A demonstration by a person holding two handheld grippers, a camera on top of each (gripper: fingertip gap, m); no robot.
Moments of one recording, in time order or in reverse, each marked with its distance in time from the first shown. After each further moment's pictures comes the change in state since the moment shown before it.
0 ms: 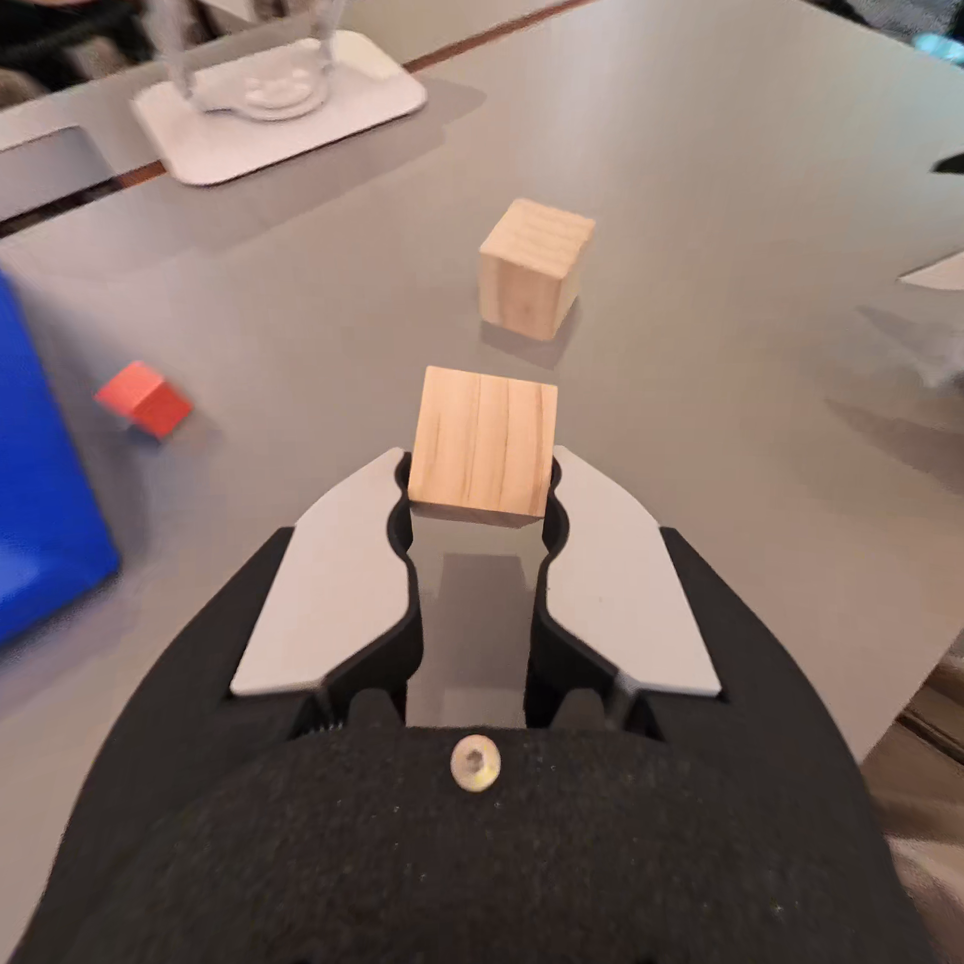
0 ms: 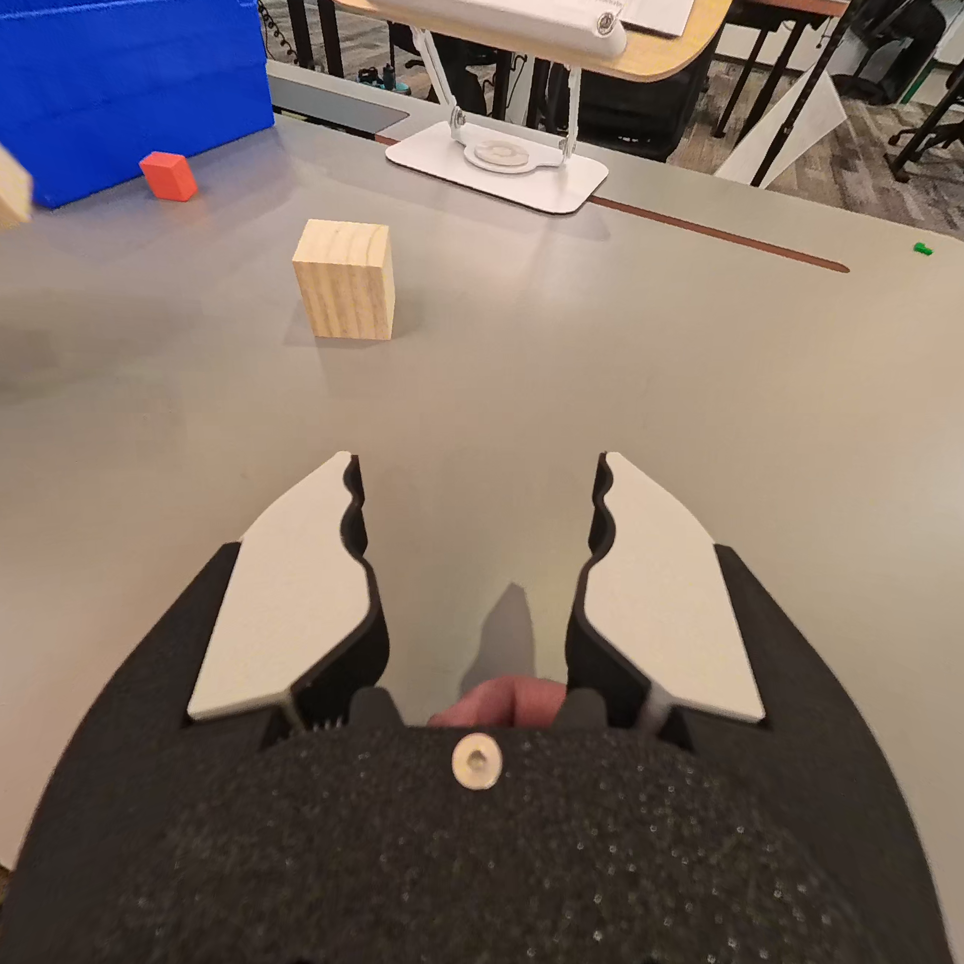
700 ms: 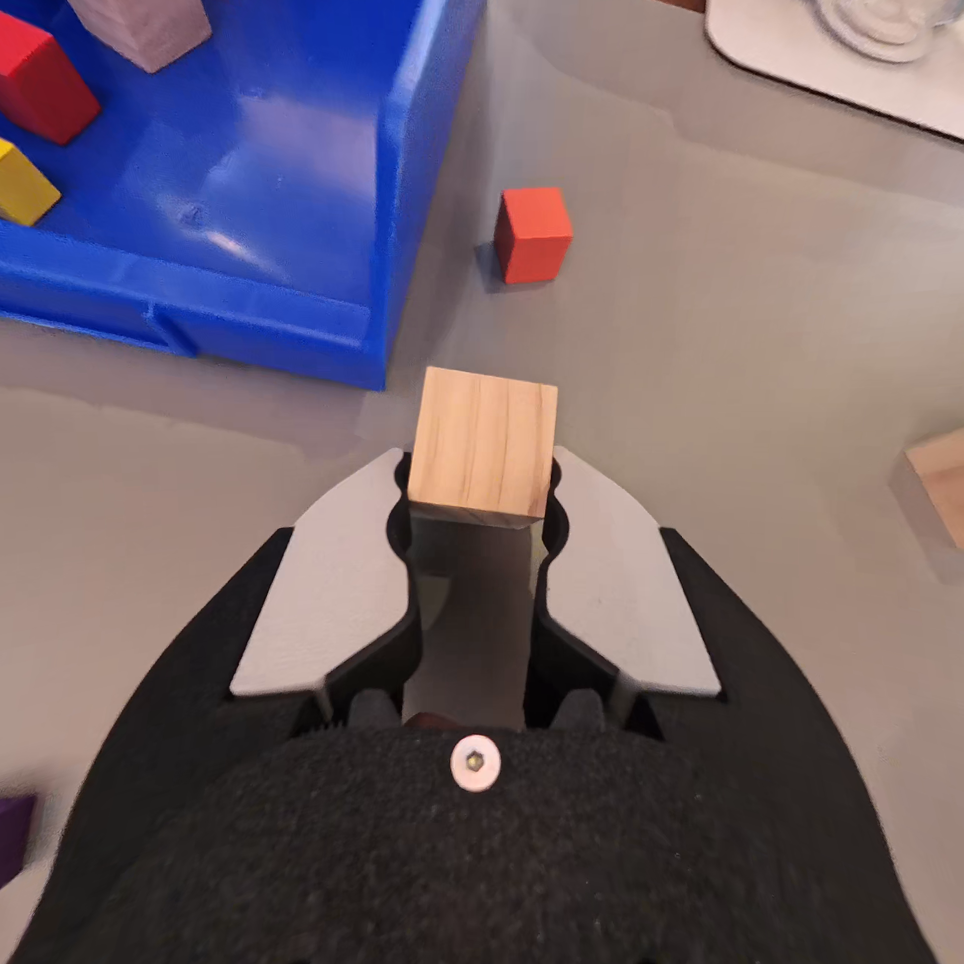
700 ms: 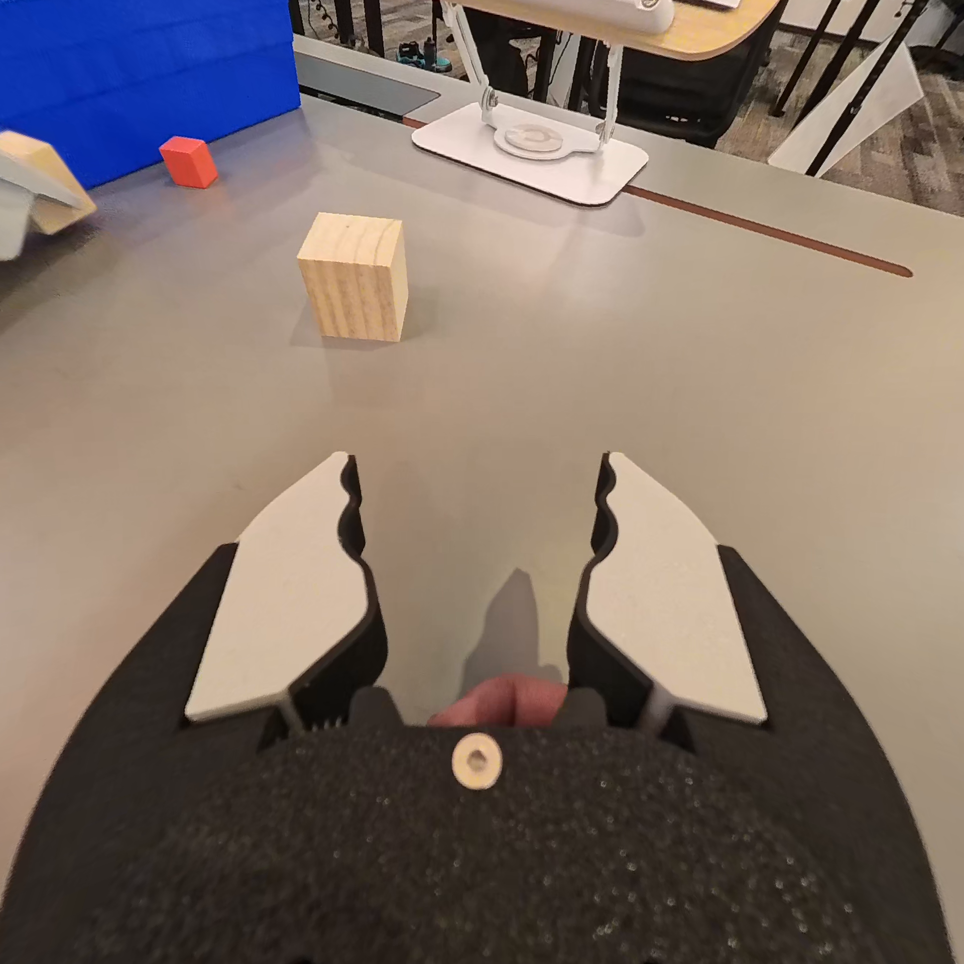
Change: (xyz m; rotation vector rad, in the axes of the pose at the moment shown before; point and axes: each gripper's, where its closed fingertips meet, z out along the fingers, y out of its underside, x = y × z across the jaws) left arm -0.131 0.063 0.013 -0.071 -0.567 -0.598; right arm 0.002 -0.003 0.017 -0.031 -0.076 -0.012
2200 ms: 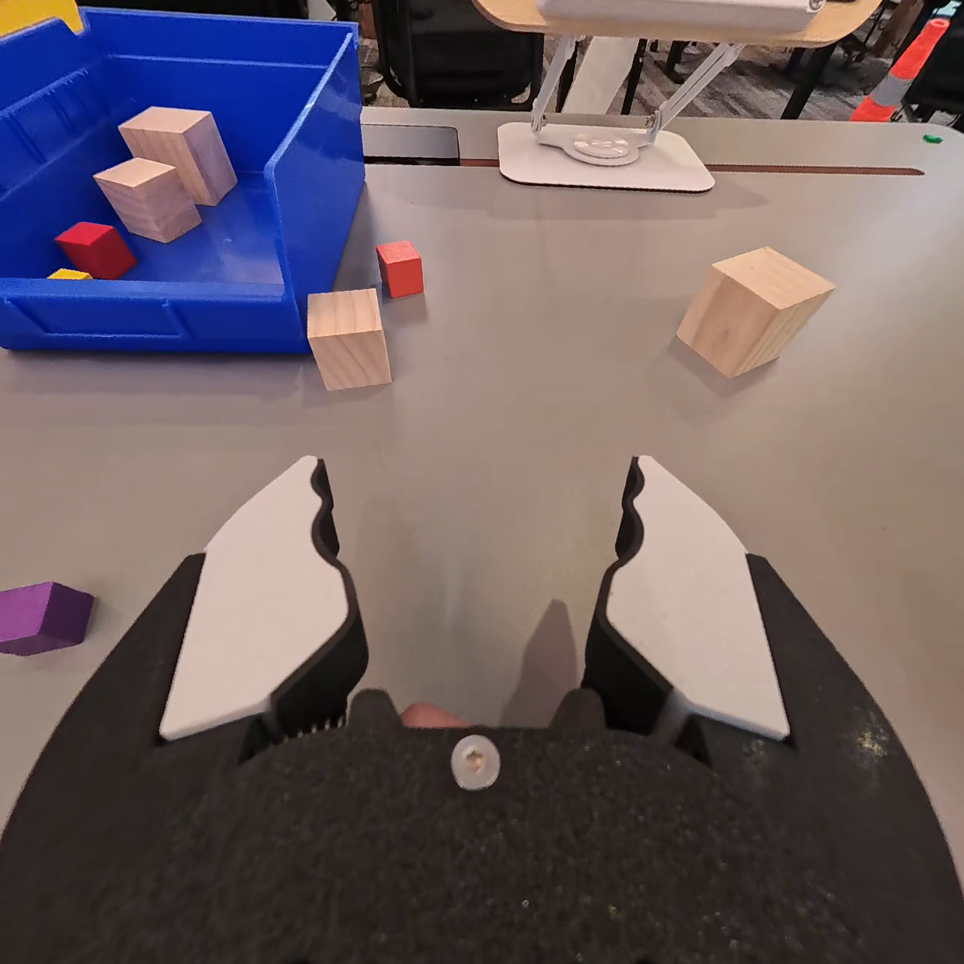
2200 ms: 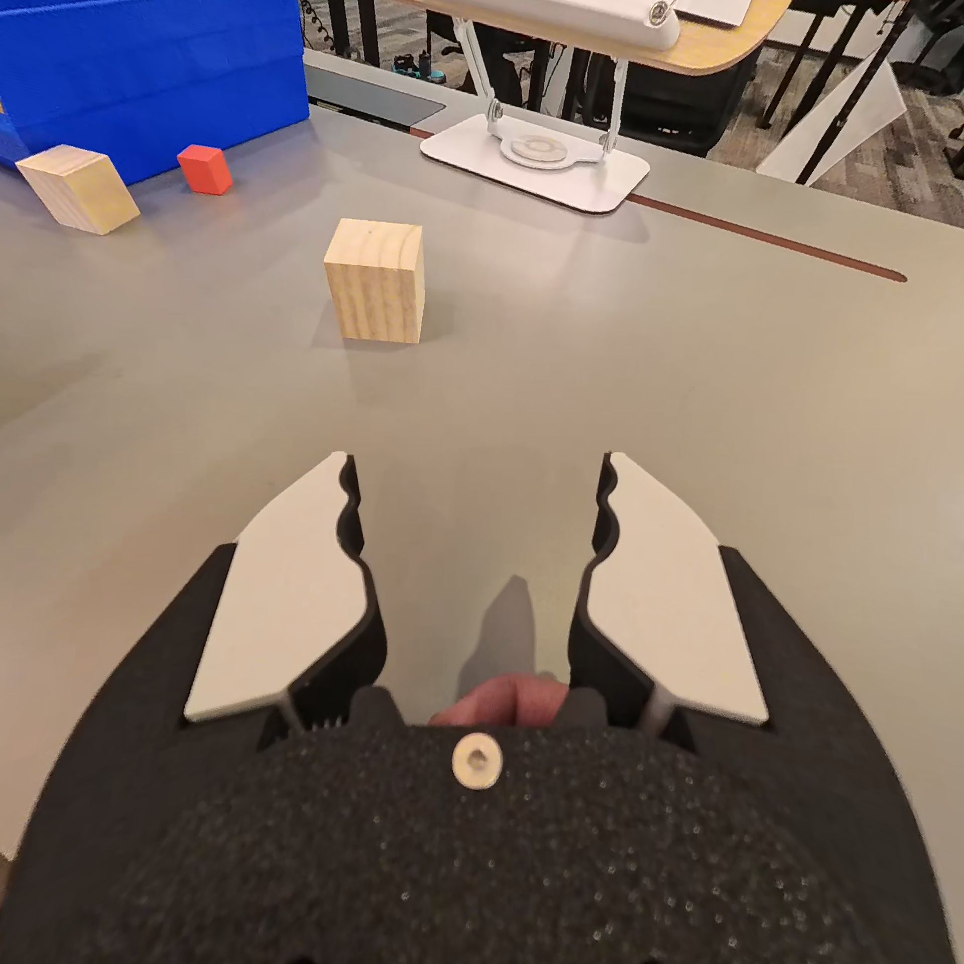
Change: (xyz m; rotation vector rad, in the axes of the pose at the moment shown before) left arm 0.042 0.040 -0.103 0.298 0.127 0.187; right arm -0.013 0.000 -0.006 0.014 0.014 -0.001
